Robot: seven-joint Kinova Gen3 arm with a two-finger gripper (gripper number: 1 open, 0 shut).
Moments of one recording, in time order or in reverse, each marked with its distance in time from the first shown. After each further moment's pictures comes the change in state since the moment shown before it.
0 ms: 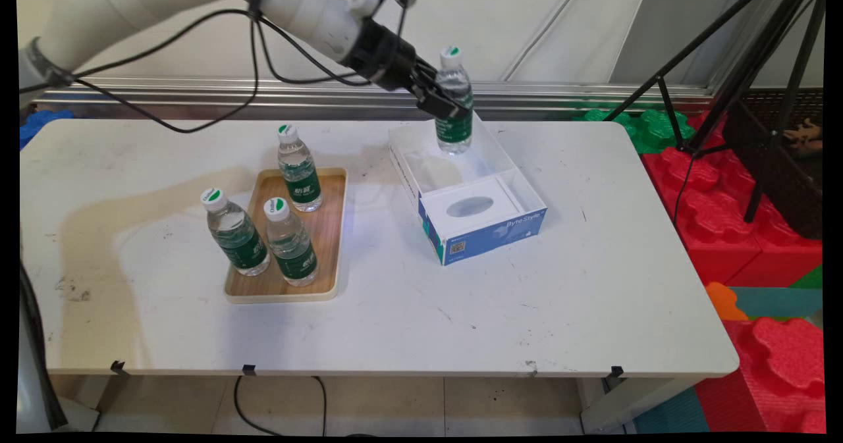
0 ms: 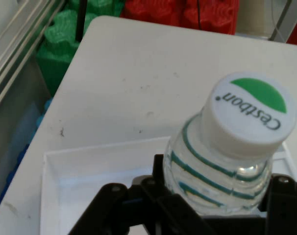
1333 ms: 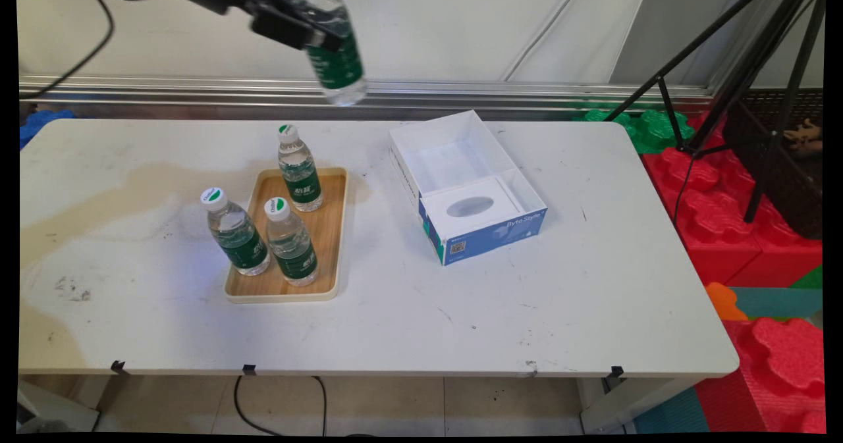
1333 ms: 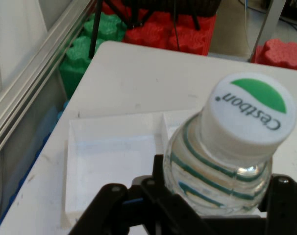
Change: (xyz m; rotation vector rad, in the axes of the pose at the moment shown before) arm -0.009 0.052 -0.238 0.029 0.058 -0.011
